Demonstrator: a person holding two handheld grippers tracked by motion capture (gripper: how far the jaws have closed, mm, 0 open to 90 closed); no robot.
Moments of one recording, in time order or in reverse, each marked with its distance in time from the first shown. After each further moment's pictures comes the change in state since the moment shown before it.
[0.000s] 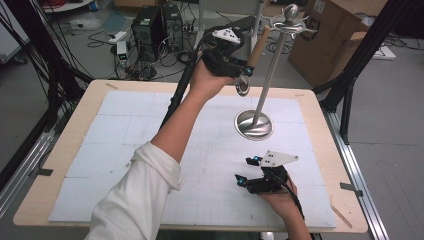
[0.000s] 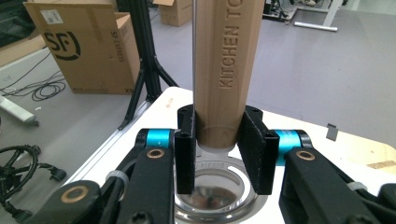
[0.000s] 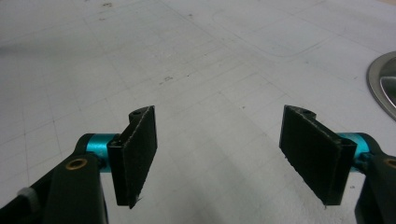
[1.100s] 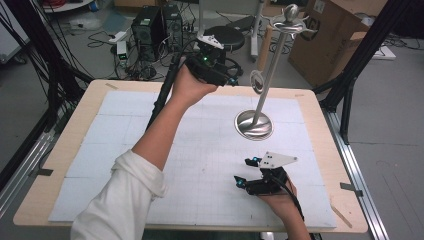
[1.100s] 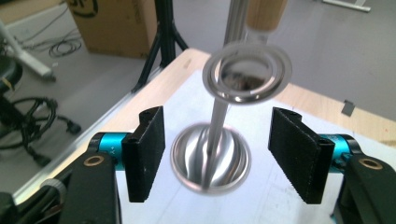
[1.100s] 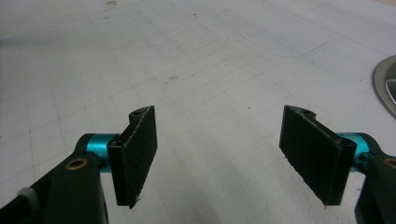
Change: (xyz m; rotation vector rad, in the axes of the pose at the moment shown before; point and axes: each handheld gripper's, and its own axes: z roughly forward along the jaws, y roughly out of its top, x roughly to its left) left arm 0.012 -0.033 -0.037 0.122 0.077 -0.097; right arm 0.005 0.001 0.001 0.005 0.004 -0.014
